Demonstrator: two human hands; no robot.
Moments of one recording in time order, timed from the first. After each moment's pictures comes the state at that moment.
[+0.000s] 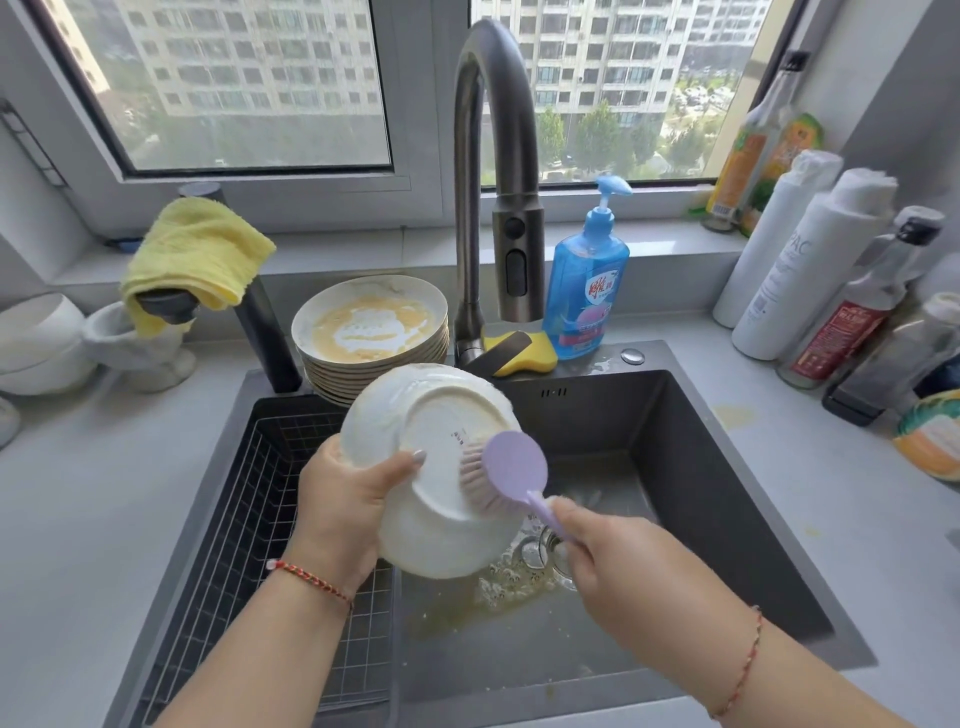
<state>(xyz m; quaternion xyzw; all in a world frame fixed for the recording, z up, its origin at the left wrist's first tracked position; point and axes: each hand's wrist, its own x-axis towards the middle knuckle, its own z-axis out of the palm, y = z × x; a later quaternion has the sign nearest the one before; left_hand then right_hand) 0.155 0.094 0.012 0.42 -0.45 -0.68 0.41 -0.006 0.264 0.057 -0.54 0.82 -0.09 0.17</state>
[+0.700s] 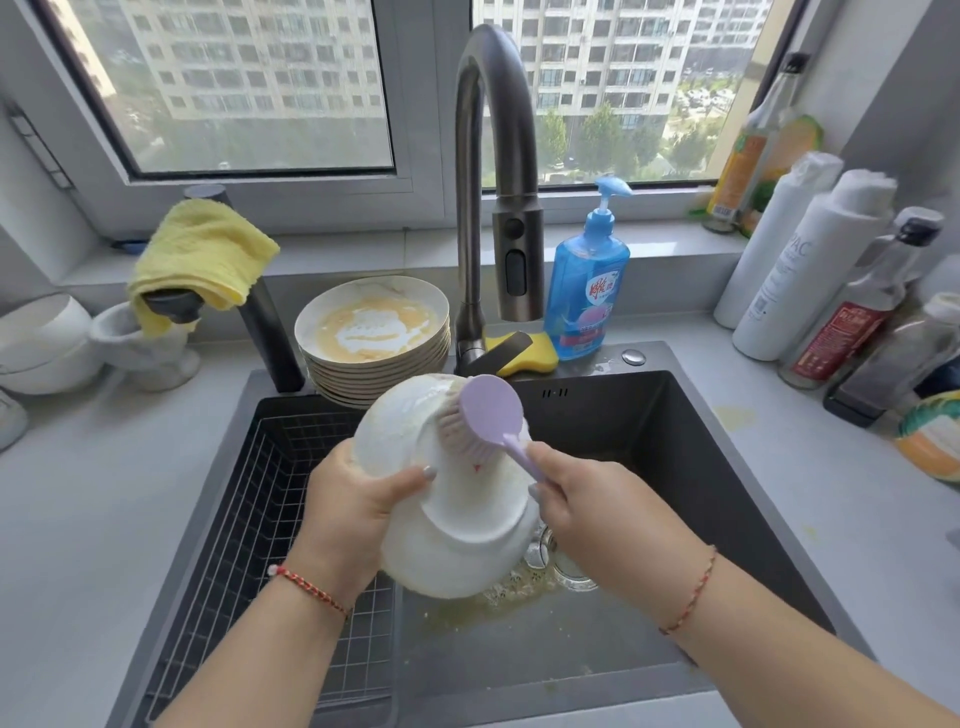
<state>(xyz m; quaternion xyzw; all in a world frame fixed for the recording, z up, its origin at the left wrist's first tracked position) 0.161 0.101 0.010 0.42 -0.49 -0.66 0.38 -0.009 0.231 0.071 -0.56 0.80 -0.16 0.18</state>
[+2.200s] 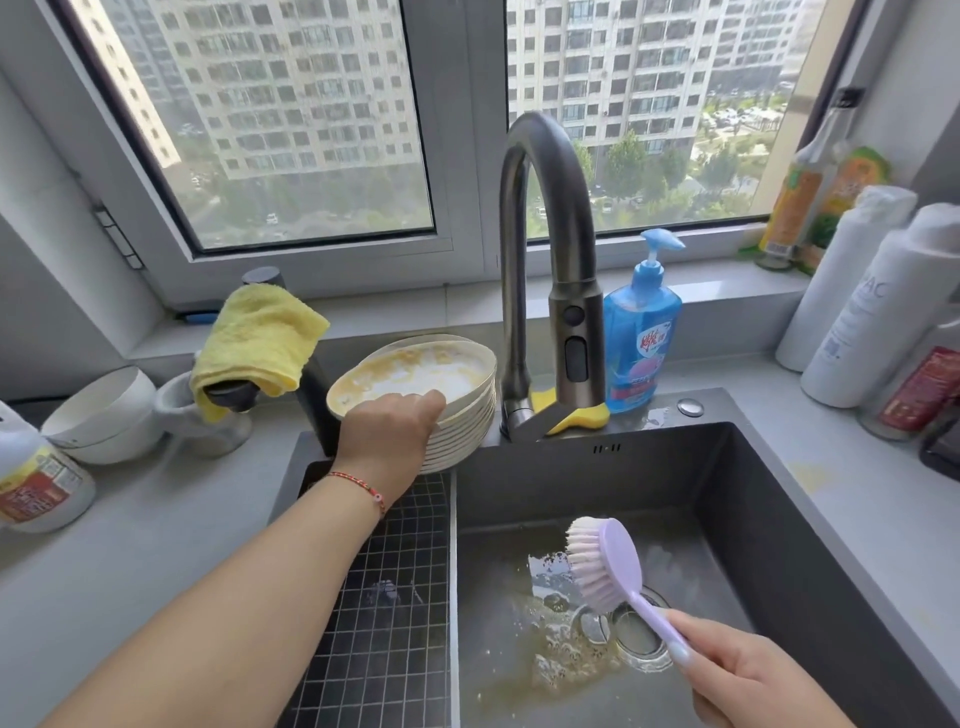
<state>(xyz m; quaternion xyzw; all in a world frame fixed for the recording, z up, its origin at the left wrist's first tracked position) 0.129 -0.036 0.047 0.31 -0.91 0.18 0.22 -0.035 0.275 0.027 -0.34 0.72 -0.40 0.46</state>
